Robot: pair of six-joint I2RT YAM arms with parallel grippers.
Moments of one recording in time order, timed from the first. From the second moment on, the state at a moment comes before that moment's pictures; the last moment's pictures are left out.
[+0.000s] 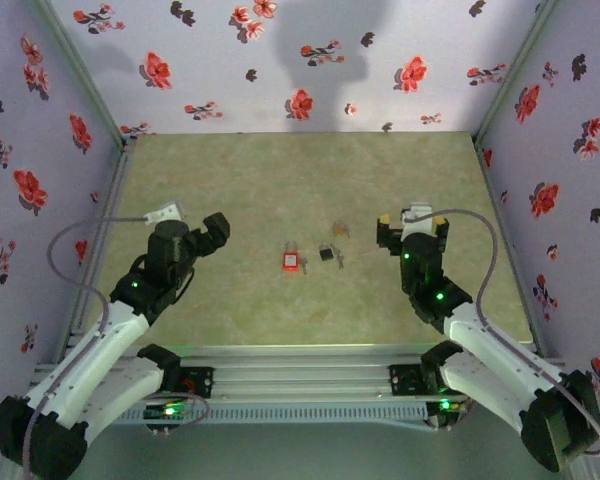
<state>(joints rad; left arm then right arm) -0.48 0.82 0.69 -0.32 -0.31 -0.67 0.50 0.86 0.44 0.17 0.62 0.03</state>
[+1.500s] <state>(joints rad) 0.01 1.16 0.48 0.13 -0.23 -0.10 -0.01 1.56 0.40 0.76 0.09 0.09</state>
